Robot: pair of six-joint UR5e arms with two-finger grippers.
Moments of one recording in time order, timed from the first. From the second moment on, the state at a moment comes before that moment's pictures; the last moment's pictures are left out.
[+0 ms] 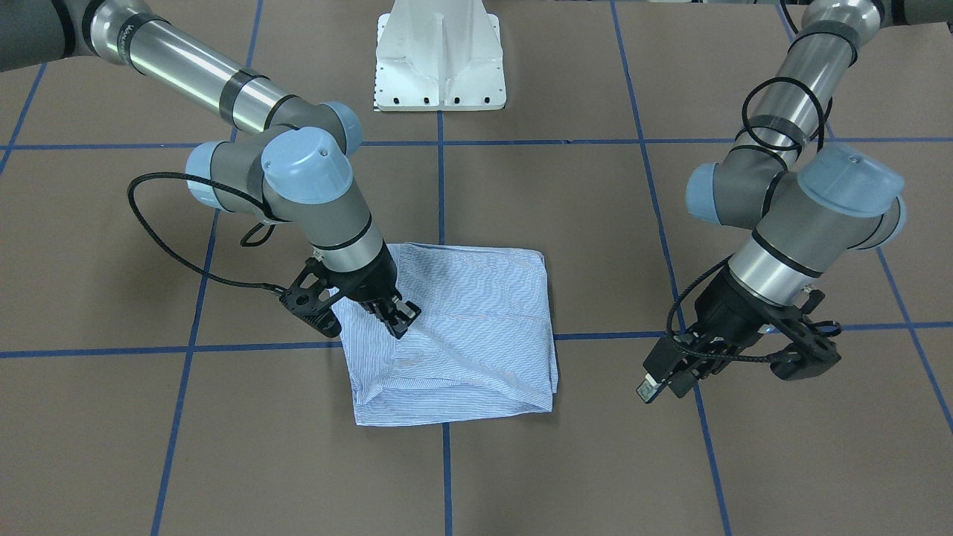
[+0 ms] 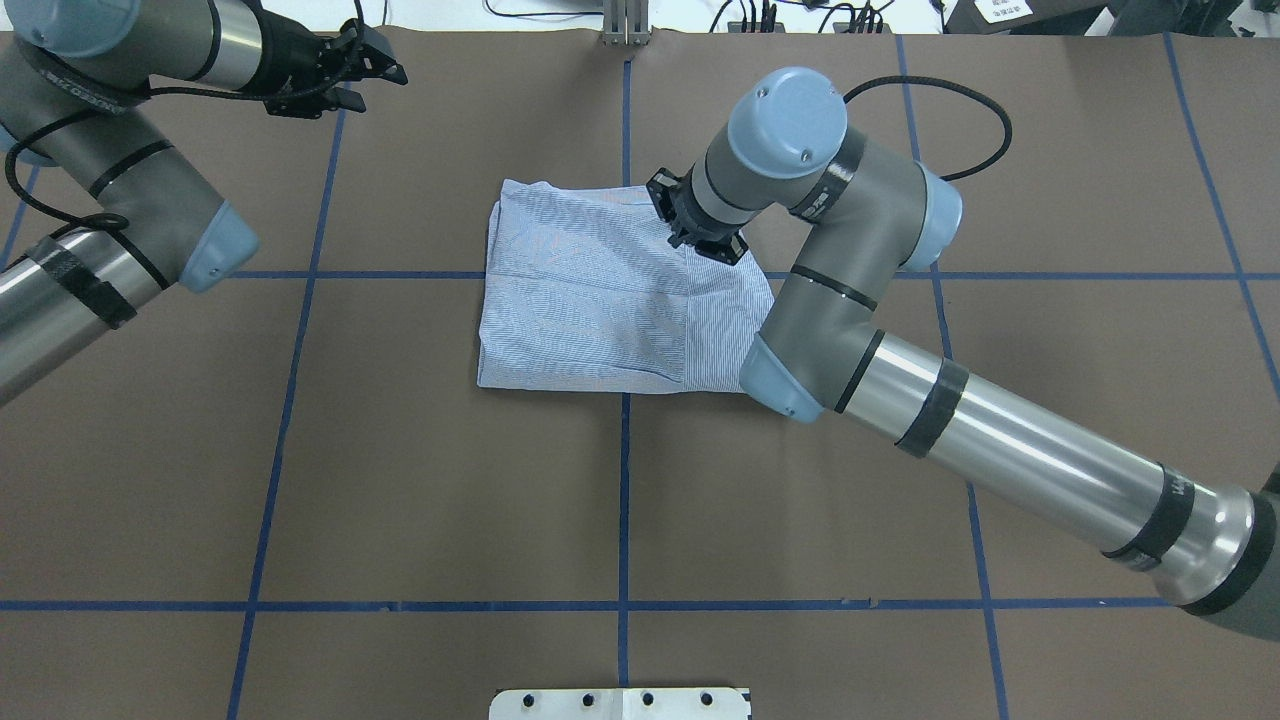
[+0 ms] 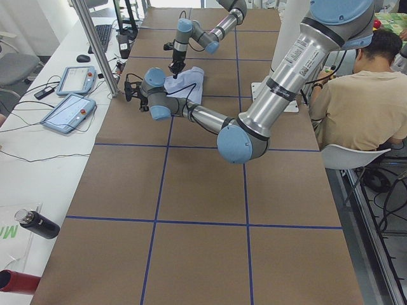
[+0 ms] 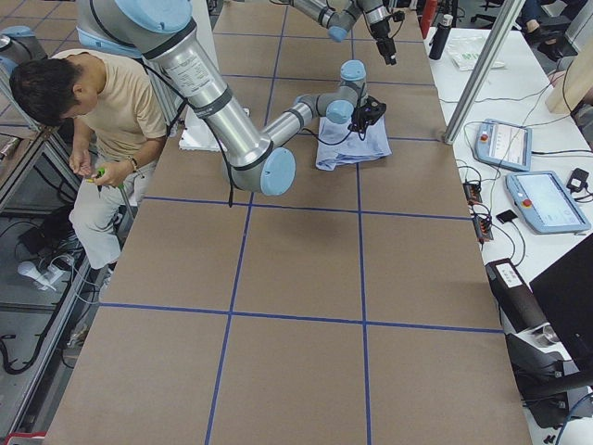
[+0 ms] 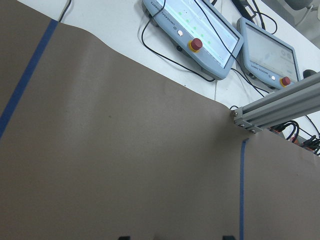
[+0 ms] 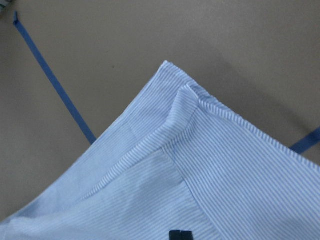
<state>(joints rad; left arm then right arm) -1.00 -2.18 -1.27 -2.51 -2.03 -1.42 0.66 -0.78 1.34 -1.15 1.87 1.85</state>
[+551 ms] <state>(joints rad) -1.02 -2.16 -1.27 -2.51 -2.05 -1.40 0.60 -0.79 1.29 -1.15 1.77 1.75</state>
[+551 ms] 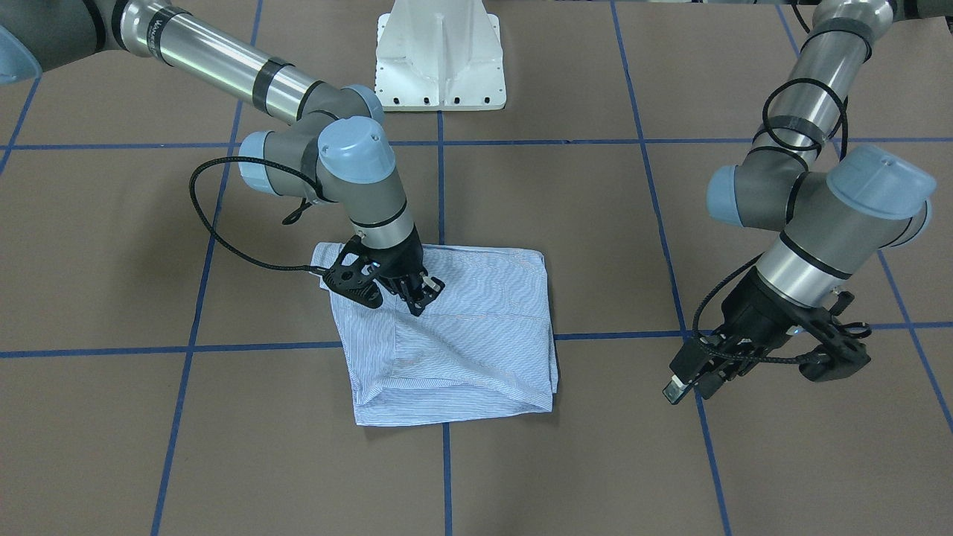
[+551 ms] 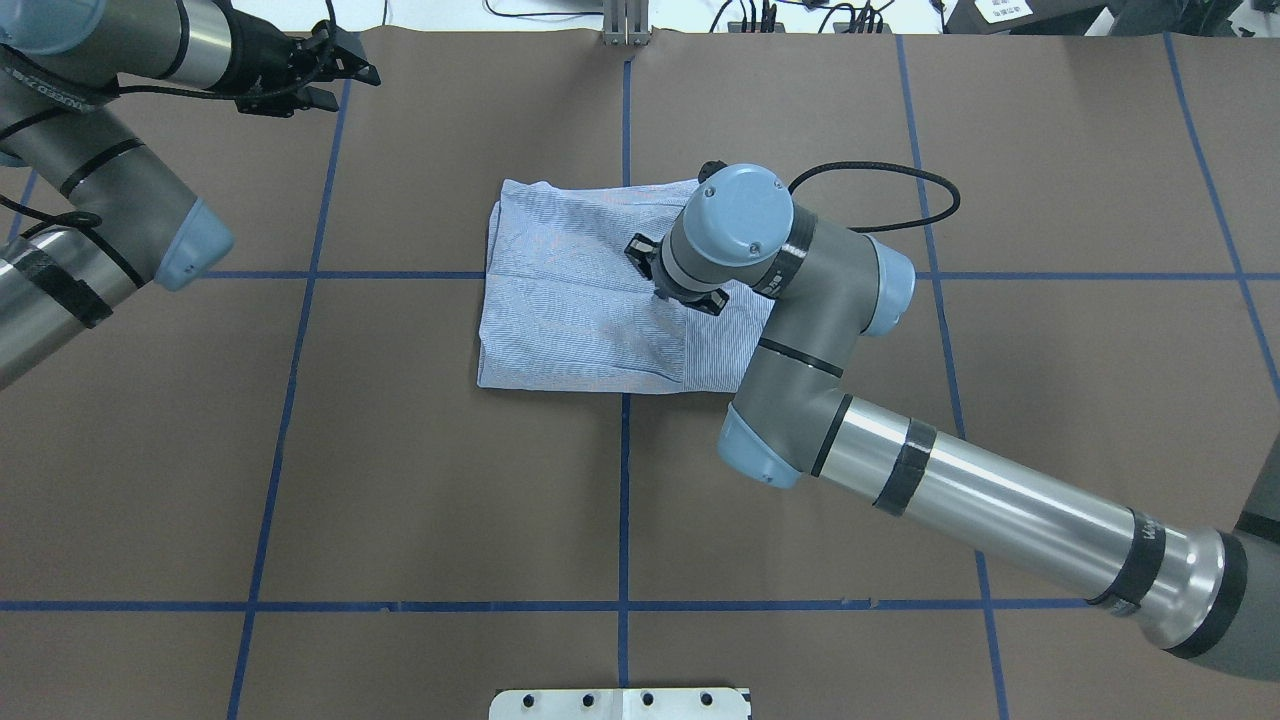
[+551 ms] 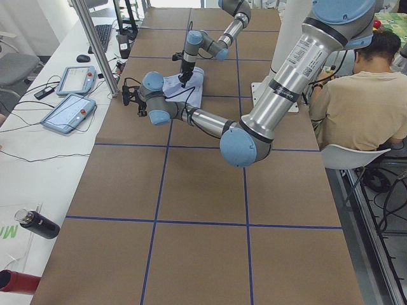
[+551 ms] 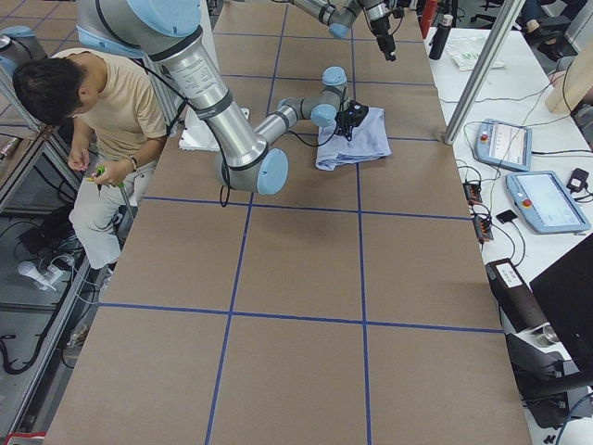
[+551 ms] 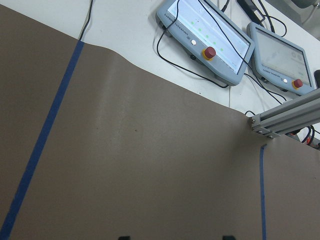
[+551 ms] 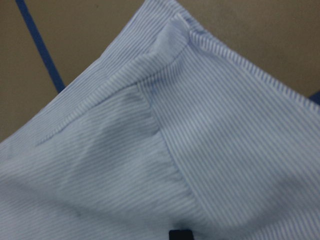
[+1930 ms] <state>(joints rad) -1.02 -2.12 -1.33 -2.51 -2.08 -1.39 0.82 -0.69 1.23 -1.23 1.96 1.61</state>
